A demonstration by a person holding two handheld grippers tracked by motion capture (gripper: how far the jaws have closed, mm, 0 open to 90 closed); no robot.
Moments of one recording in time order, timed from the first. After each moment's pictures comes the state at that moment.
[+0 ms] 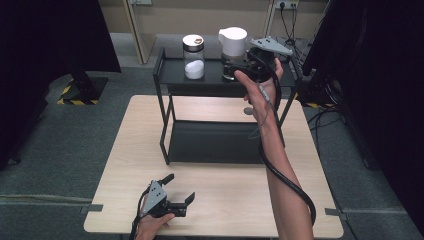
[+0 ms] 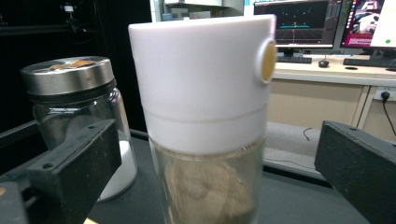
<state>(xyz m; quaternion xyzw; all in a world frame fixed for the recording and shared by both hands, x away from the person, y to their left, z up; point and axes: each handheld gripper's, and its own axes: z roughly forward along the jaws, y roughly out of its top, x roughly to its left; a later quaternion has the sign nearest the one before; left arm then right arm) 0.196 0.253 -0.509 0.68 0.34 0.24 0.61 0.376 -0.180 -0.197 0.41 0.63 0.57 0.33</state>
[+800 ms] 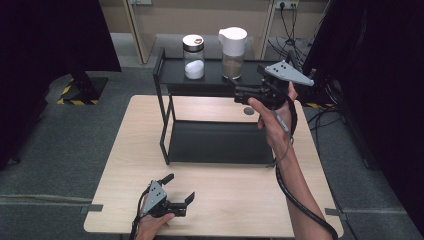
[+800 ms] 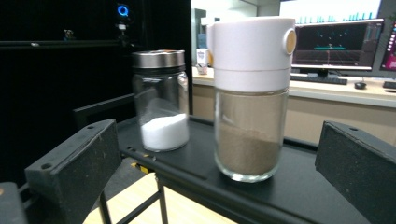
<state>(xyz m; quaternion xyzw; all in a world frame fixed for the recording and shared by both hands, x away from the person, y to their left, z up) 0.196 0.252 -0.510 0.68 0.34 0.24 0.61 0.320 -0.224 -0.229 0.33 0.64 0.62 0.31</state>
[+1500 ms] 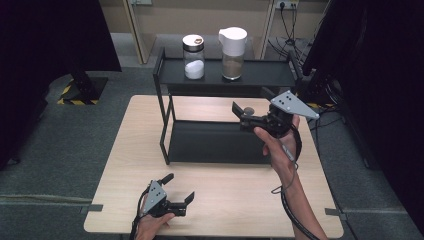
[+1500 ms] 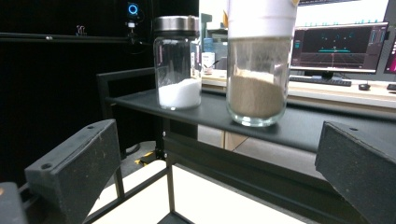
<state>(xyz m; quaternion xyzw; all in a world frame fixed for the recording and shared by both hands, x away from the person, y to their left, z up) 0.196 0.252 -0.510 0.67 0.34 0.24 0.61 0.285 -0.242 -0.276 0.32 0.64 0.63 0.31</state>
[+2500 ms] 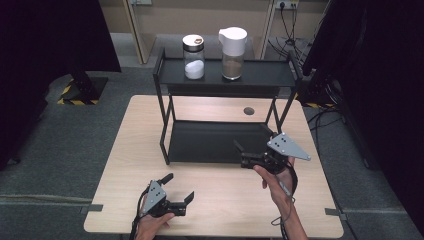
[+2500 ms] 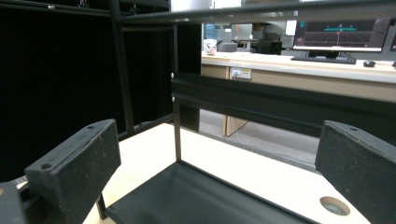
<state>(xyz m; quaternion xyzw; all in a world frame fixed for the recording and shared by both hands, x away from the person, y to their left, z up) 0.196 0.252 -0.510 0.67 0.35 0.25 0.61 0.249 -0.255 -0.361 0.32 0.65 0.61 0.30</state>
